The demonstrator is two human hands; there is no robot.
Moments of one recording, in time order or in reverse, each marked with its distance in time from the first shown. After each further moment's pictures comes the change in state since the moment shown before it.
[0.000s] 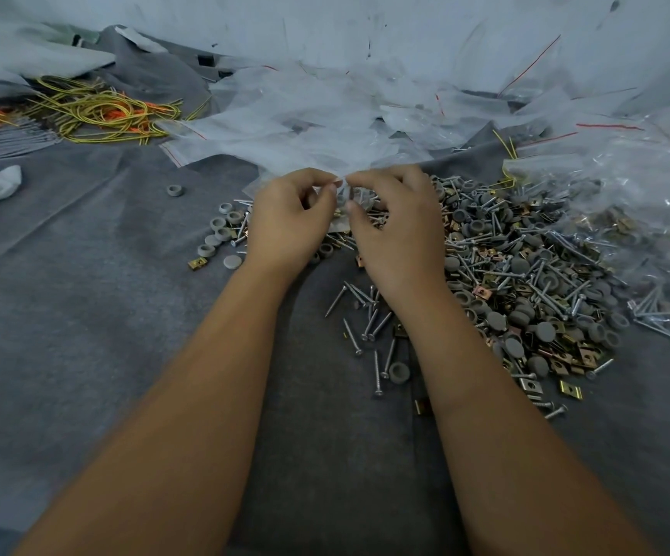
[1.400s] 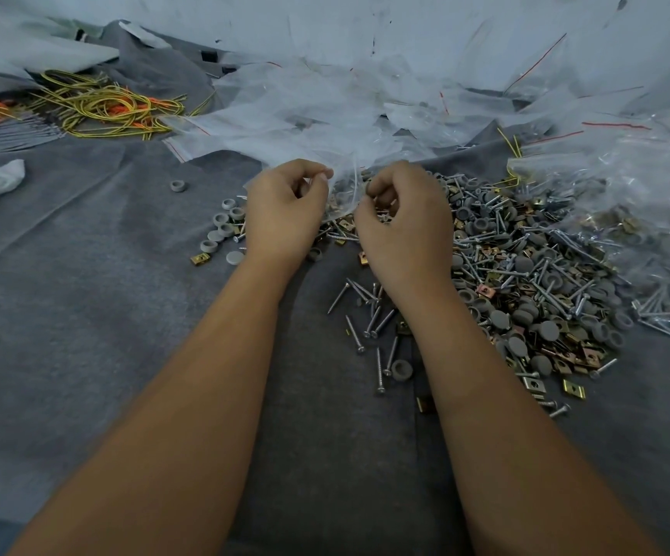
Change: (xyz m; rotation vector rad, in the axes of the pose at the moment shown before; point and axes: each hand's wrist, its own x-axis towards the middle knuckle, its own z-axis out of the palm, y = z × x) left_hand 0.003 -0.003 0.001 -0.129 0.087 -0.075; right_hand -0.001 -0.007 -0.005 -0.002 0.064 -0.016
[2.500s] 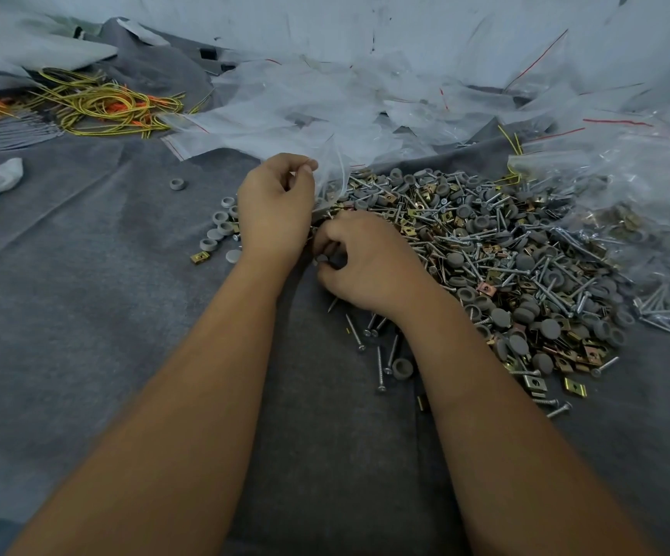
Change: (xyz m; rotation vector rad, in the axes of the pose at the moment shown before) left_hand 0.005 -0.004 -0.002 -0.020 0.112 -0.027; right_hand -0.006 0.001 0.011 -0.132 -0.684 -0.120
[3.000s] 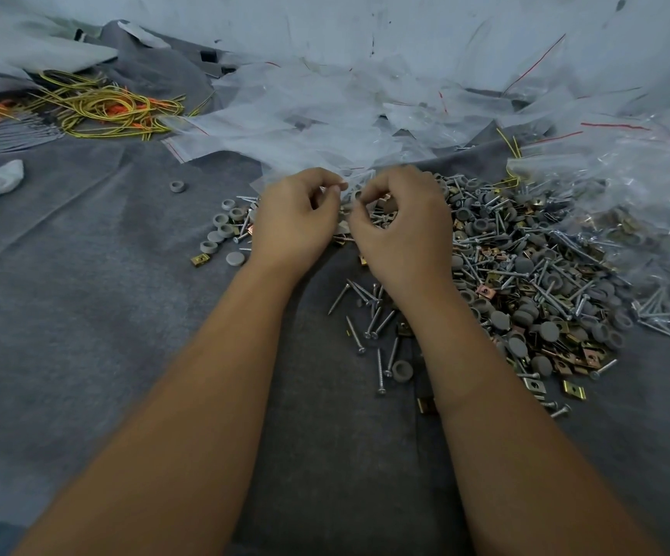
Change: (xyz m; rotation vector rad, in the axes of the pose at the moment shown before) left_hand -0.007 0.003 0.002 0.194 -0.225 0.121; right_hand -0.003 0.006 -0.009 0.150 0.702 0.045
